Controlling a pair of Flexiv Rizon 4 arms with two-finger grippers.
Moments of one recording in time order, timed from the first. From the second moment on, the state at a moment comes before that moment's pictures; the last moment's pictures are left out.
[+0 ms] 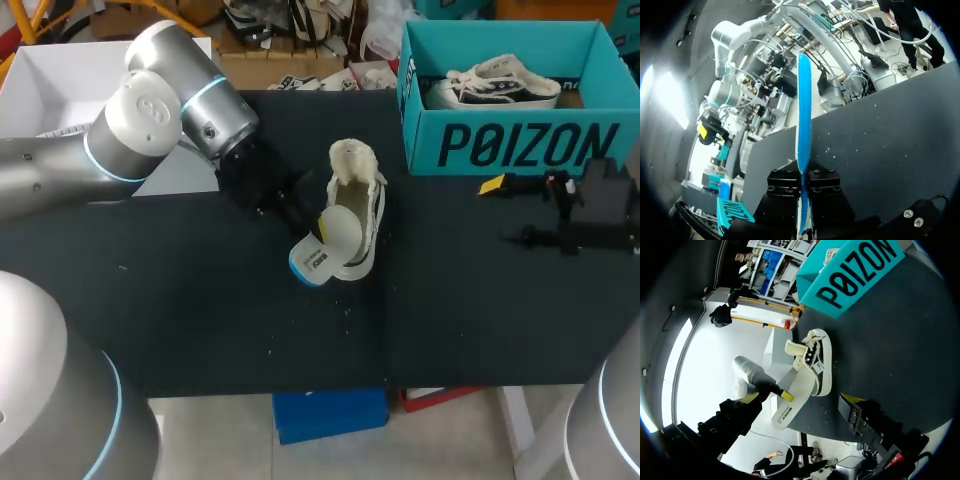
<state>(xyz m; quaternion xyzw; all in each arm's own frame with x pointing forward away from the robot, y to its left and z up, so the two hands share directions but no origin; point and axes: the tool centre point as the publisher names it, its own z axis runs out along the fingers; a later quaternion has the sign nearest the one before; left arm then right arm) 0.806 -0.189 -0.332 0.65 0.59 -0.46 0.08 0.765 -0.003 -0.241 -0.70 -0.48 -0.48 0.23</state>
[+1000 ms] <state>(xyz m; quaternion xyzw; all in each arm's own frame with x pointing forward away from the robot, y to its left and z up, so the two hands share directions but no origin) 0.834 -0.210 -0.342 0.65 0.60 -0.47 0.07 0.765 -0.003 -0.241 -0.70 -0.48 -0.48 0.23</state>
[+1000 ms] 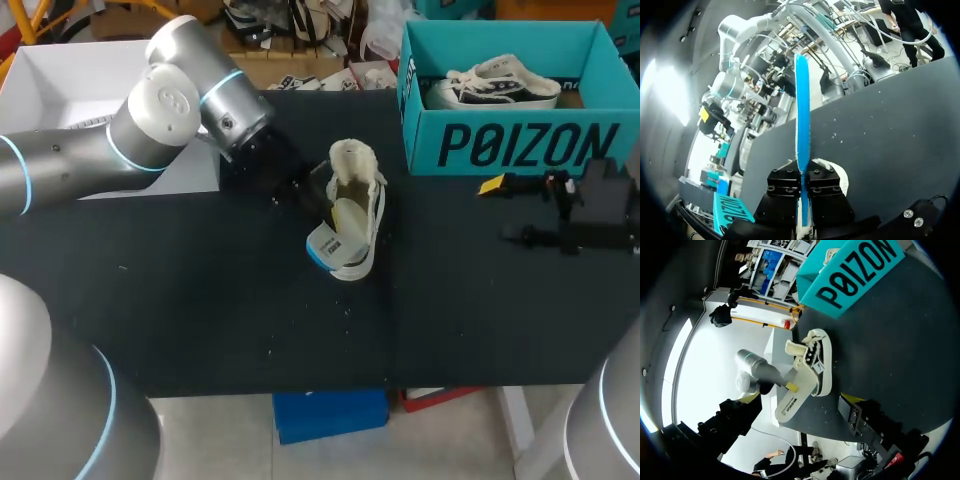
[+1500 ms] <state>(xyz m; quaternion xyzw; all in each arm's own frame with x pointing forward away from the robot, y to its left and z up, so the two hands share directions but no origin) 0.856 -0.217 -0.353 0.64 0.60 -0.47 0.07 0.766 -0.003 -0.241 -0.70 -0.47 -0.48 0.23</state>
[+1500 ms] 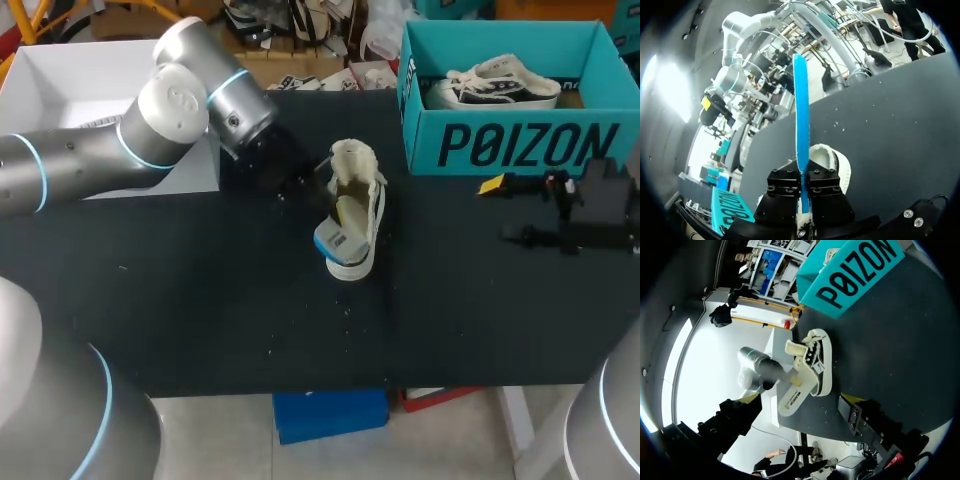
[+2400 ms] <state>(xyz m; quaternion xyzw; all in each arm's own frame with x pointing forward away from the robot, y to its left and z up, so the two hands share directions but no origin) 0.855 -0.222 -0.356 0.66 0.60 -0.45 0.06 0.766 -0.003 -0.241 -0.70 -0.48 -0.48 0.23</state>
